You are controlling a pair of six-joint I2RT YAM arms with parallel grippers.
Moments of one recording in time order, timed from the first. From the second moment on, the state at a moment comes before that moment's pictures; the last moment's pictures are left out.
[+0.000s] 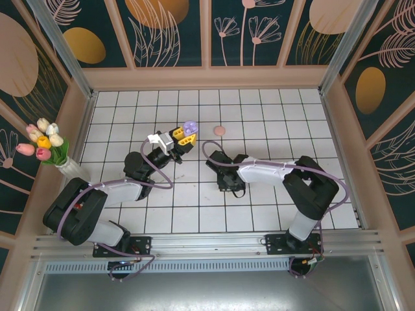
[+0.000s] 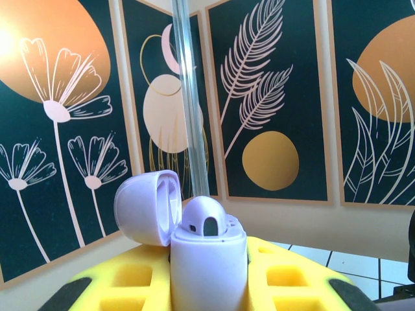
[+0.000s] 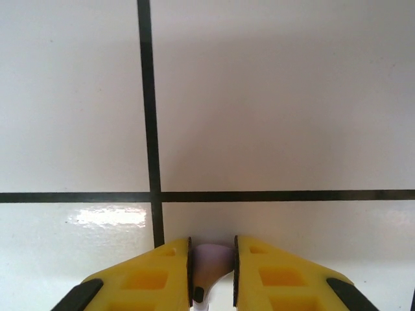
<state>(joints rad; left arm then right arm) -0.53 1.44 0.46 1.41 0.48 -0.10 0.90 1.71 0.97 -0.66 0.17 0.83</state>
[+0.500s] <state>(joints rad) -0.53 1.44 0.46 1.41 0.48 -0.10 0.89 1.43 0.84 -0.49 0.24 0.81</state>
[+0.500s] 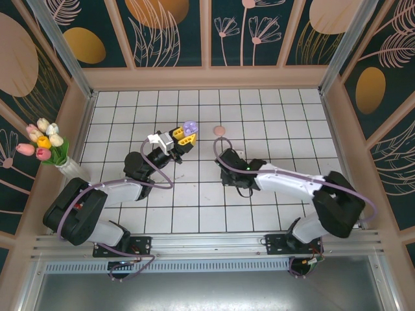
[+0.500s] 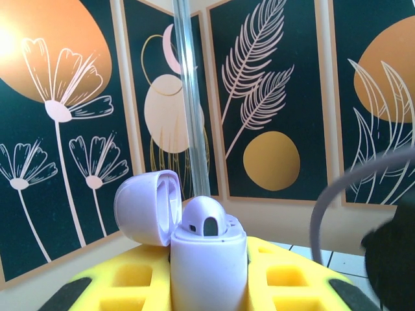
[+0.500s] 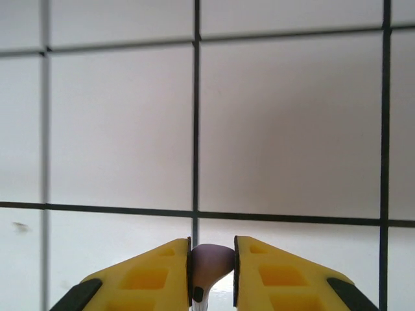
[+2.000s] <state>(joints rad) -0.53 1.52 0.63 1.28 0.61 -0.08 0.73 1.18 1.13 -0.13 -0.06 0.44</state>
